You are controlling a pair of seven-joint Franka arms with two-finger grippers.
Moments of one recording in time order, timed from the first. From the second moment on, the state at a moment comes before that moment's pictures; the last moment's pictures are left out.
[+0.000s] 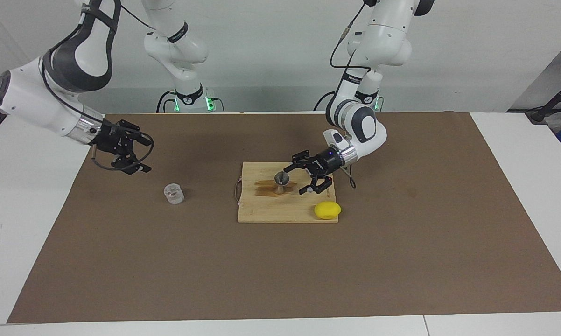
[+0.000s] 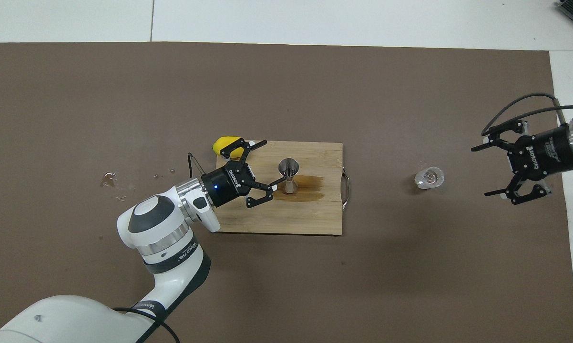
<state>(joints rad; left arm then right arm) -0.38 0.25 -0.07 -2.23 -2.26 2.16 2.72 -0.26 0.16 0.01 -1.87 0.55 1.72 1.10</state>
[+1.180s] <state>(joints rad) -0.23 0.18 -0.07 -2.43 -1.96 2.04 2.72 -0.29 0.20 0.01 -2.00 0.59 1.81 1.02</state>
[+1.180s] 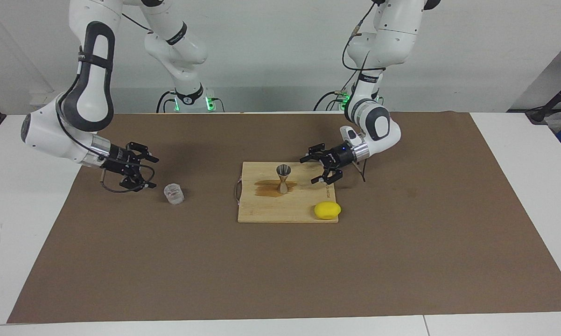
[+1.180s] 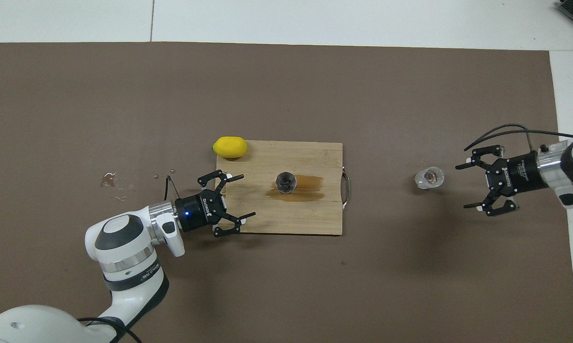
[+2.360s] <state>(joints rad) 0.26 0.19 -0.04 -2.18 -0.82 1.76 2.68 -0.28 0.37 0.03 -1.99 0.68 1.90 0.84</state>
